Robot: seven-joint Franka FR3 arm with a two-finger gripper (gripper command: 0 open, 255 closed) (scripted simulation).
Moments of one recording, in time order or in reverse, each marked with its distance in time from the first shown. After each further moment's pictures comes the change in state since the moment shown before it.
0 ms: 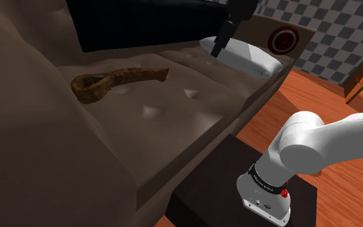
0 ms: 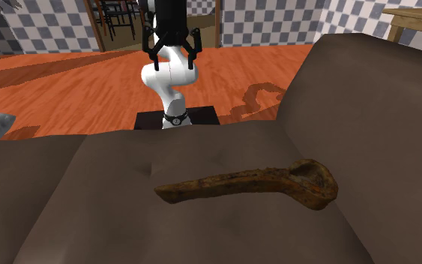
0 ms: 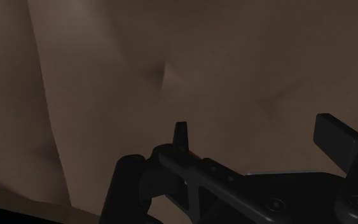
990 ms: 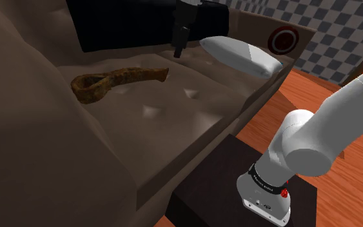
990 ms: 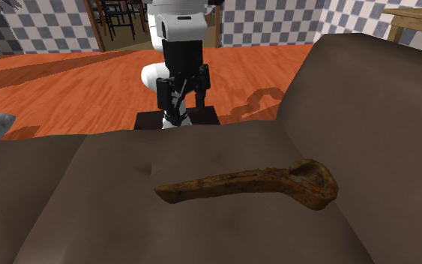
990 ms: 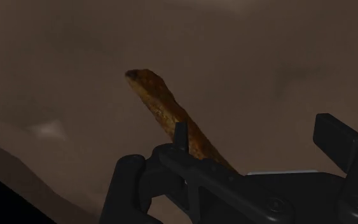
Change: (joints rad) arm 0.148 0.532 -0.132 0.306 0.005 0.137 -0.586
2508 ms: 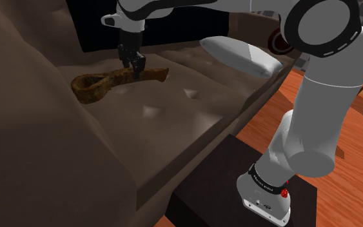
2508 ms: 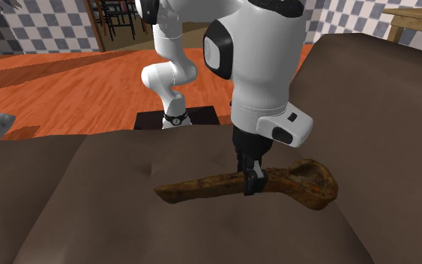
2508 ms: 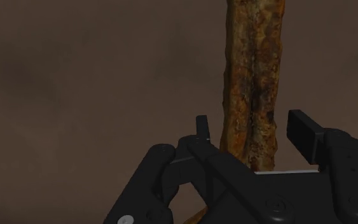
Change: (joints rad) arm 0.082 0.518 0.061 0.369 0.030 0.032 -0.516
